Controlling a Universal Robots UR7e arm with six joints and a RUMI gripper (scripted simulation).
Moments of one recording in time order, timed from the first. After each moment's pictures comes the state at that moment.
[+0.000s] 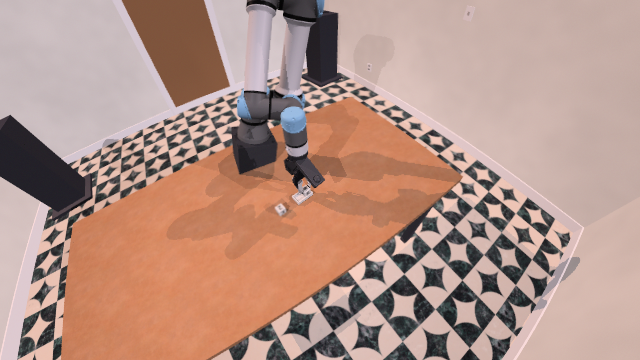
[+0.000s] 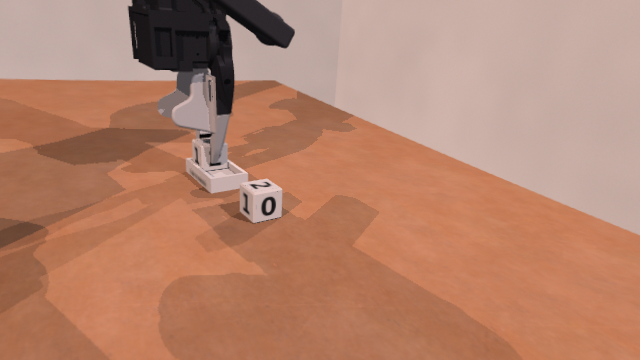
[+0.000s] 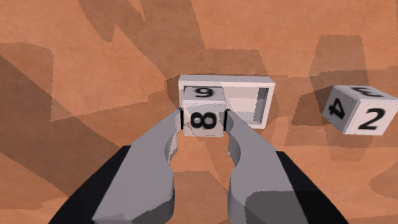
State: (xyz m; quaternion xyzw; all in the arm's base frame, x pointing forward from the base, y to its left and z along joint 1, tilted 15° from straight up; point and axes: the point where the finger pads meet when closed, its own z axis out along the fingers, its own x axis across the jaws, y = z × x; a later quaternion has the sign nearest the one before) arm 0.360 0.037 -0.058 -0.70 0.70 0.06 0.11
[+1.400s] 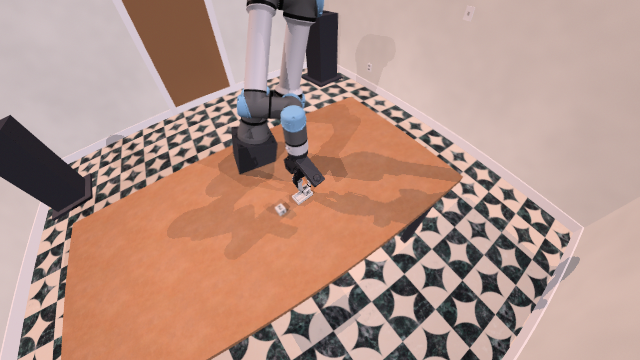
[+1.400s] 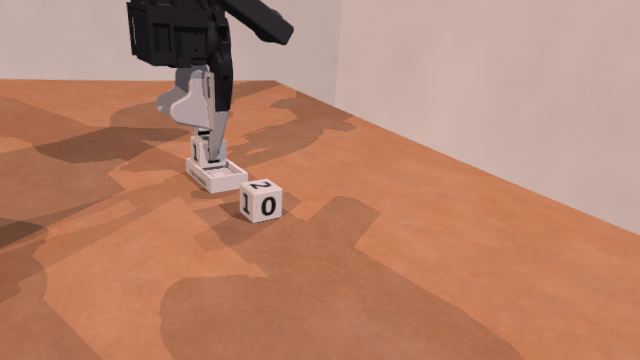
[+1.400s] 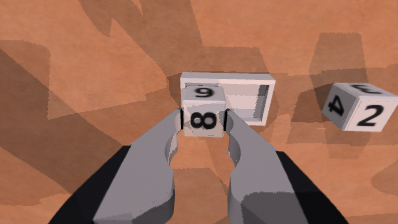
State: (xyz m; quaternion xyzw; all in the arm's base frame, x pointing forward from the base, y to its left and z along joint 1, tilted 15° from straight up) arm 0.359 0.037 -0.054 -0.70 0.70 0.06 0.11
